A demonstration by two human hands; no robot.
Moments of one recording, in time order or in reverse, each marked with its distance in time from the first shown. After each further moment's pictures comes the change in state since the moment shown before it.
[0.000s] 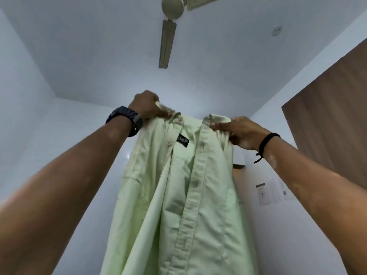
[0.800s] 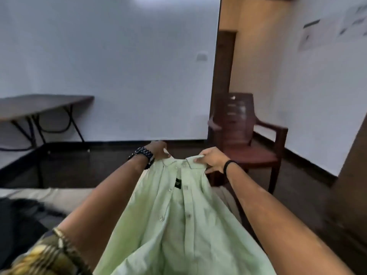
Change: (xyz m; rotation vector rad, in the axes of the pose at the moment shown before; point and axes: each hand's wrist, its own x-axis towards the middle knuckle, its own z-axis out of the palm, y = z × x) left_hand -0.414 -0.254 0.277 0.323 -1.143 -0.489; right_hand -0.250 0.431 0.172 -0.292 -0.396 0.934
